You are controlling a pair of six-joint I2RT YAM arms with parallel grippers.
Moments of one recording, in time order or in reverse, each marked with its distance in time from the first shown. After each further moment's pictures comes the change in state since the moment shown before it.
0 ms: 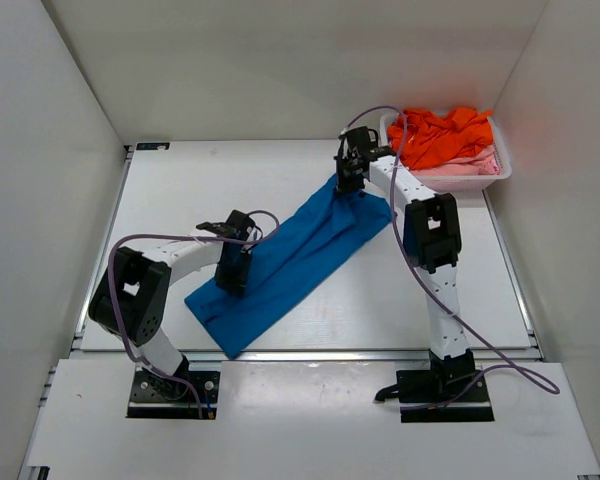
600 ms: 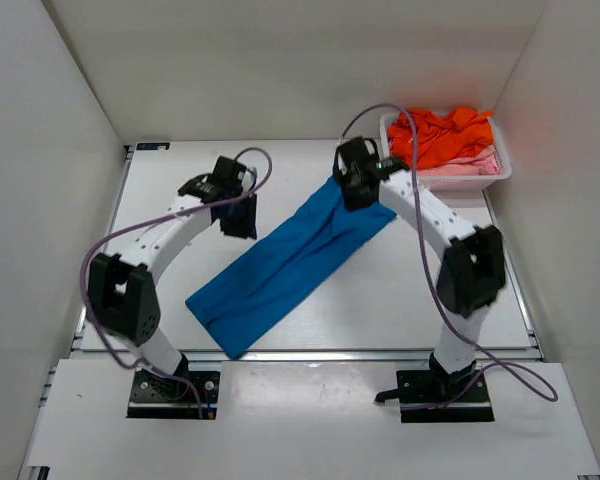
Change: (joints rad) left arm 0.062 -0.066 0.336 -0.100 0.138 -0.053; right arm 0.128 -0.377 -0.169 -0.274 0.334 -0.069
